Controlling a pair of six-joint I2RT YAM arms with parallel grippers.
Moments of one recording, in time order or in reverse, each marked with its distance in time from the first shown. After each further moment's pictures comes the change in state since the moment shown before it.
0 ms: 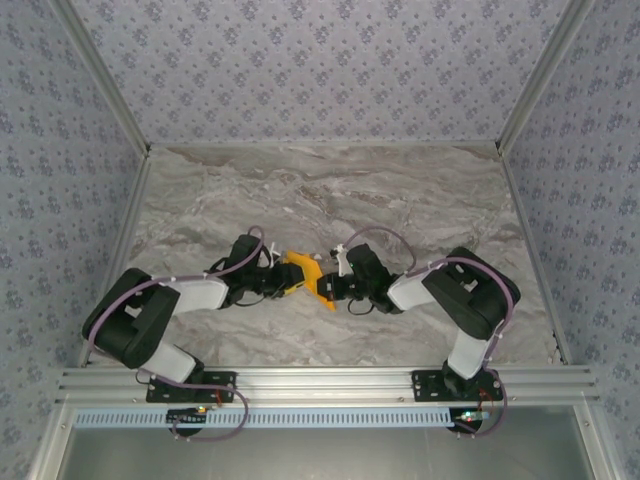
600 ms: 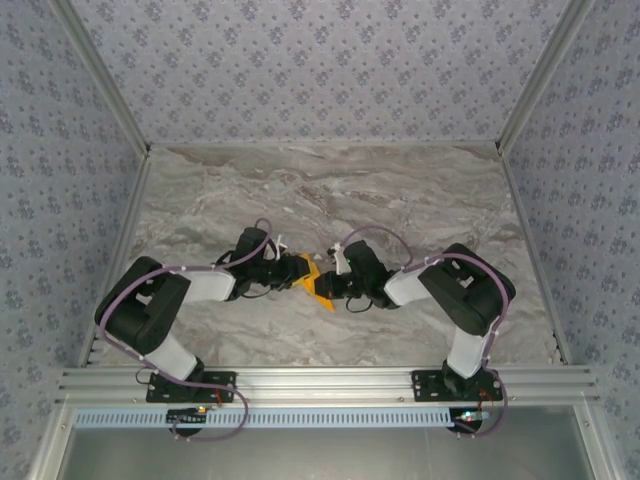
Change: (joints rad) left arm -0.004 0.085 0.083 0.056 0.025 -0.006; right arm -0.013 0.027 0.053 -0.064 -0.058 0.023
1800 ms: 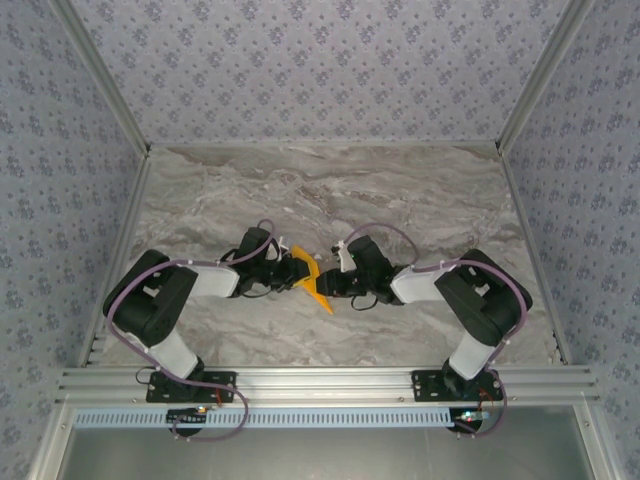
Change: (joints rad) left arm 0.000 0.060 0.021 -0.035 -0.008 0.019; right arm -0.022 -0.103 0.009 -0.165 -0.019 -0.021
